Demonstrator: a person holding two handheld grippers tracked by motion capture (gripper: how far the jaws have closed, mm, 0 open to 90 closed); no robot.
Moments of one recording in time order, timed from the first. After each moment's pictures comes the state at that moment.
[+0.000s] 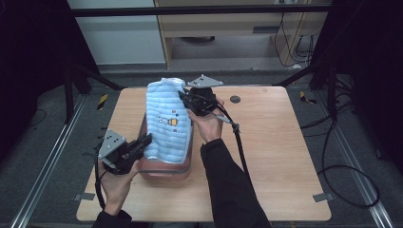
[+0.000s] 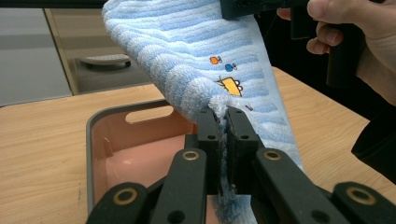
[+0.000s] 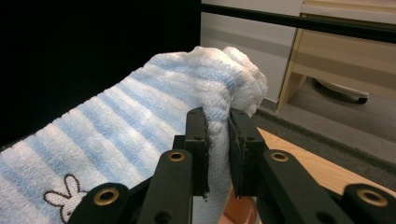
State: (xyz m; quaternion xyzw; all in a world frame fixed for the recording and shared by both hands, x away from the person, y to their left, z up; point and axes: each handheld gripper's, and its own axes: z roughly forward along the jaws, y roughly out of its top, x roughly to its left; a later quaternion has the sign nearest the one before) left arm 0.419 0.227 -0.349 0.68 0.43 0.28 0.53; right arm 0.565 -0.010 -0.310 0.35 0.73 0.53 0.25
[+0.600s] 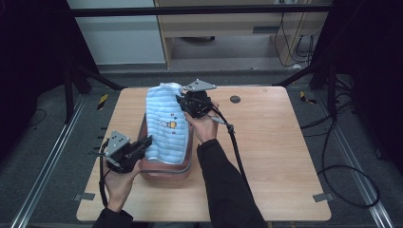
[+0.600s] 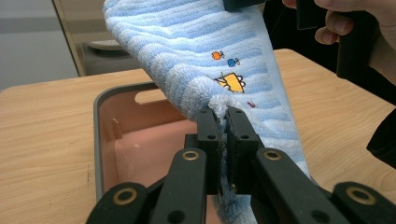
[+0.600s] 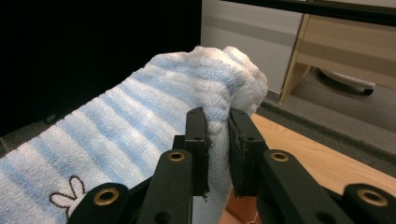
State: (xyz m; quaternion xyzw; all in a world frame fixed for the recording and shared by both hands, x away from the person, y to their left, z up) left arm 0.432 0.229 -0.371 0.69 0.44 0.27 0.50; right arm 0.579 0.003 -0.335 0.35 0.74 0.52 0.24
